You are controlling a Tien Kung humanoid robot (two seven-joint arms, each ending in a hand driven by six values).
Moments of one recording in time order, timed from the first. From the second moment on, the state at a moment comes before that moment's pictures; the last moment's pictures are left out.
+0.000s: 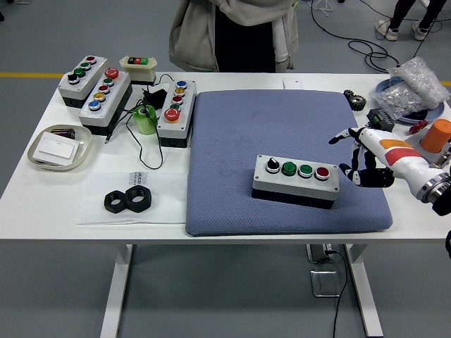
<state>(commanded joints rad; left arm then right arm) -0.12 0.13 -0.63 -0.24 0.63 0.28 0.24 0.49 -0.70 0.75 1.60 -1.64 -0.19 -0.15</state>
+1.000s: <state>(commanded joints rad) -0.12 0.13 -0.63 -0.24 0.62 0.28 0.24 0.53 -0.67 0.64 1.50 -1.65 -0.14 -0.17</state>
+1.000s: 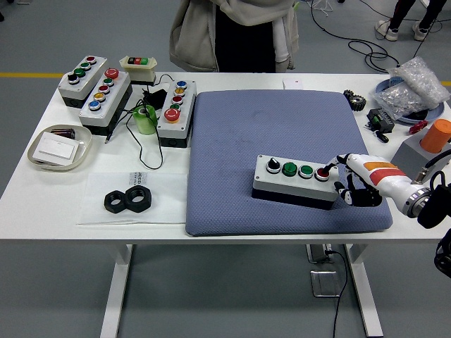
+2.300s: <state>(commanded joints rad) -0.11 0.13 -0.64 -0.24 0.65 0.28 0.25 0.57 -0.60 0.62 1.51 -1.67 -0.18 -0.18</state>
